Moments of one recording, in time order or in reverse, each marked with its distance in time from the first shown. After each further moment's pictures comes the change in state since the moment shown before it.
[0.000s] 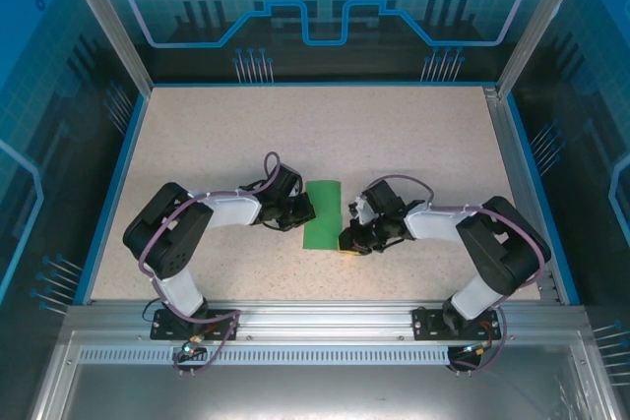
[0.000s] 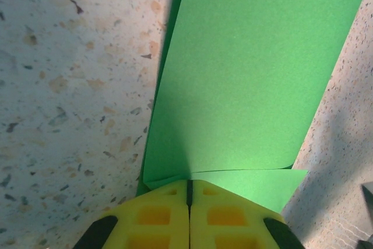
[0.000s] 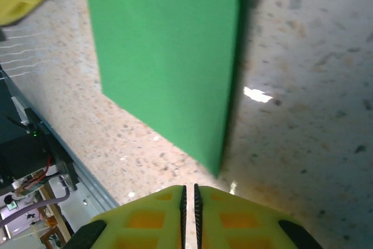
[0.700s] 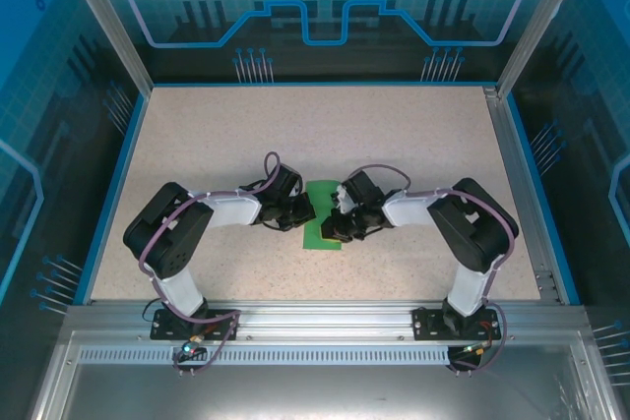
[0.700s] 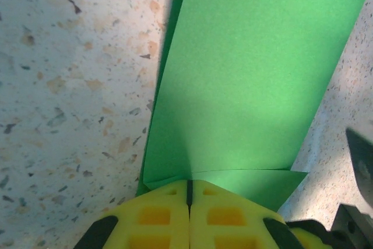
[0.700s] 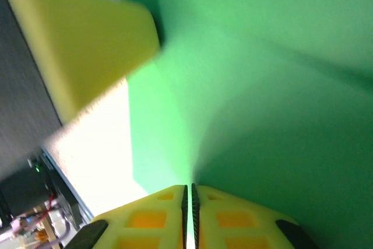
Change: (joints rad) left arm 0.000 0.002 0.000 0.003 0.004 0.000; right arm 0.056 0.185 0.134 0.083 0.048 0.026
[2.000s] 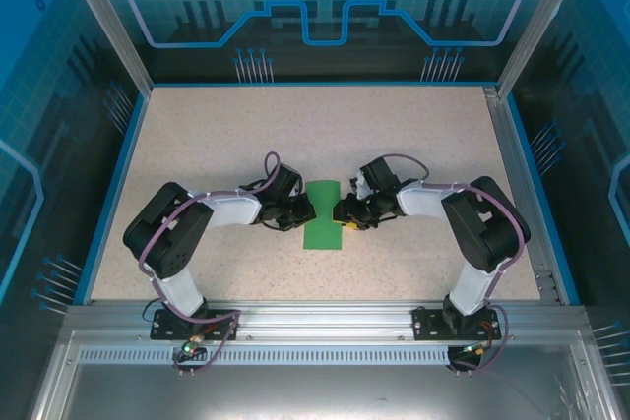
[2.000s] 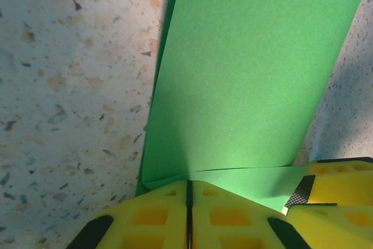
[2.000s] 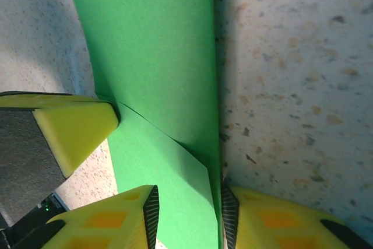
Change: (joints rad) left arm 0.000 -0.003 0.004 -0.011 0.006 0.004; right arm -0.142 -0.009 0.053 -0.066 0.029 -0.005
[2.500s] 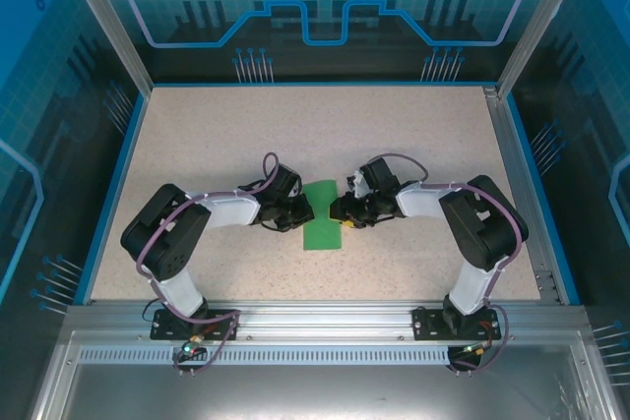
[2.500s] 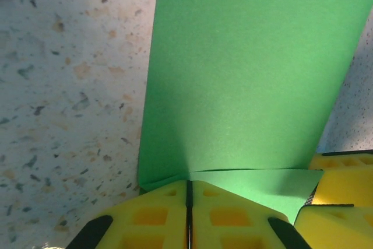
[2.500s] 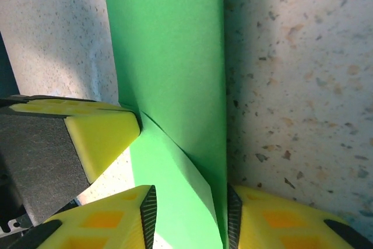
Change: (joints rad) left arm 0.000 -0.018 -0.006 -0.027 -0.015 -0.001; right arm 0.000 0.010 -0.019 0.099 -0.049 0.006
